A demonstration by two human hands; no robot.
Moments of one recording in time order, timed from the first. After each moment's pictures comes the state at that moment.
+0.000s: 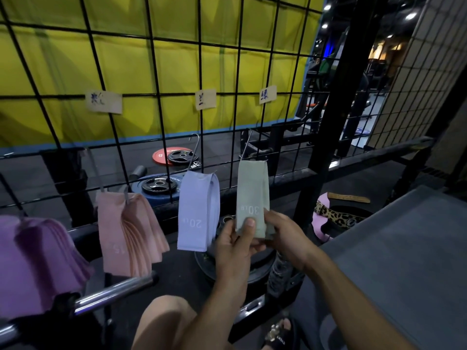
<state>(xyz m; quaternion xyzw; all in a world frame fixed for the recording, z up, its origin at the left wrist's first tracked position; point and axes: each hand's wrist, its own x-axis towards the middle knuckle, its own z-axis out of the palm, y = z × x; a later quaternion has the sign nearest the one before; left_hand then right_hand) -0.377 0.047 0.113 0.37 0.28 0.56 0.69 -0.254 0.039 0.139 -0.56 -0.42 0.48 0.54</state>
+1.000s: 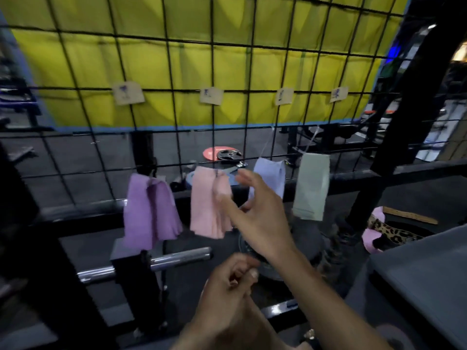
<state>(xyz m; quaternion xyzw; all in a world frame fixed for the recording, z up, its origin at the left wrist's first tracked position) -0.546 -0.003 0.060 0.63 0.38 0.43 0.51 -0.442 0.017 0.191 -0.55 -0.65 0.14 0.51</state>
